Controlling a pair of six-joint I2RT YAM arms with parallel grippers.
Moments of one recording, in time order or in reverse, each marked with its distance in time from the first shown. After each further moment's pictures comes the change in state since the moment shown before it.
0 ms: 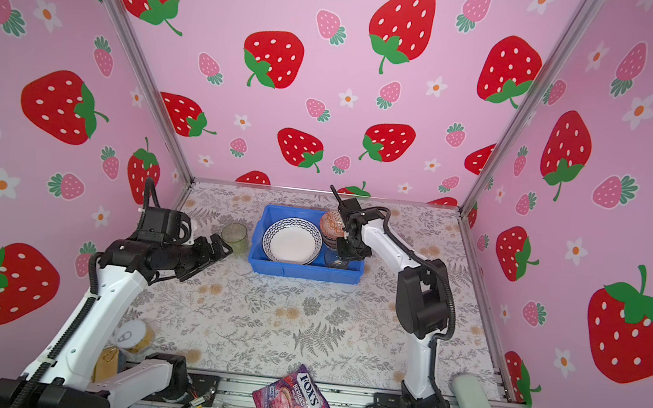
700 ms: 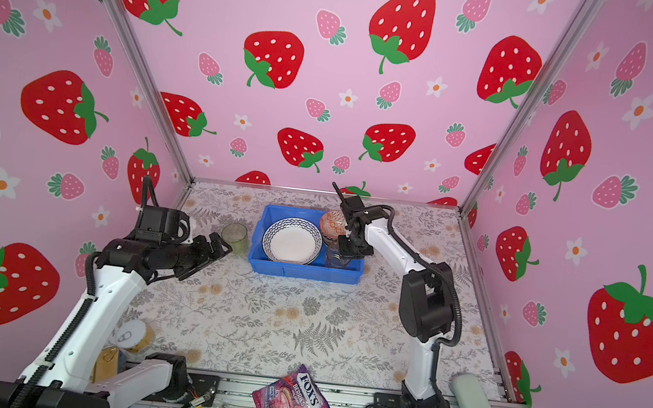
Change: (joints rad) left arm -0.002 -0.005 0.023 -0.015 0.000 0.000; right arm -0.003 -0.029 0.000 -0.012 -0.023 -0.002
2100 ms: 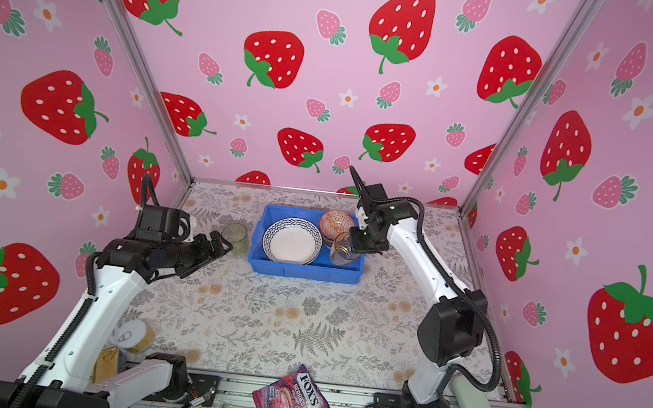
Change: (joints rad) left arm -0.003 -0.001 -0.001 0.019 0.000 0.000; right arm -0.050 -0.223 0.016 -0.140 -0.098 -0.037
